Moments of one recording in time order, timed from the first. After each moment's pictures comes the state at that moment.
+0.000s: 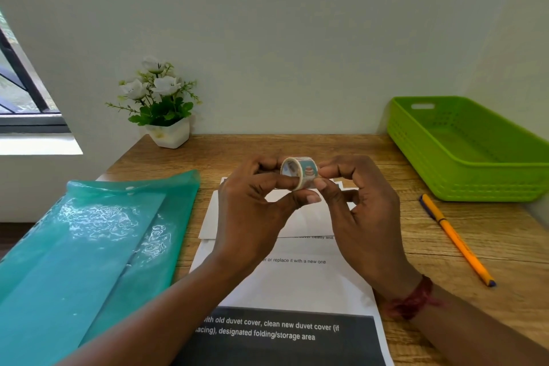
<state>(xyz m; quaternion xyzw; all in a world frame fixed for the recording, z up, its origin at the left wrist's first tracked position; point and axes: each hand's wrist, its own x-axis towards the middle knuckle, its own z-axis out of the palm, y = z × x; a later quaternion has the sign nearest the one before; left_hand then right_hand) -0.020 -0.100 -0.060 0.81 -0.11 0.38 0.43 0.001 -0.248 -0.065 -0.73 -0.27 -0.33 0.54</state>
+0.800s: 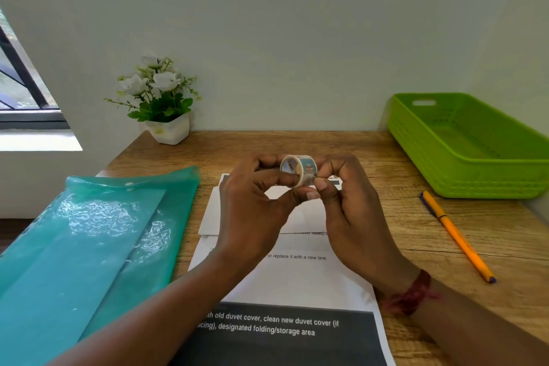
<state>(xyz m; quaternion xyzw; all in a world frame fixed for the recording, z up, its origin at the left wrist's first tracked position) -0.018 -0.101 -0.064 0.83 -0.09 0.38 0.41 0.007 -0.246 -0.076 -0.77 -0.31 -0.24 0.51</state>
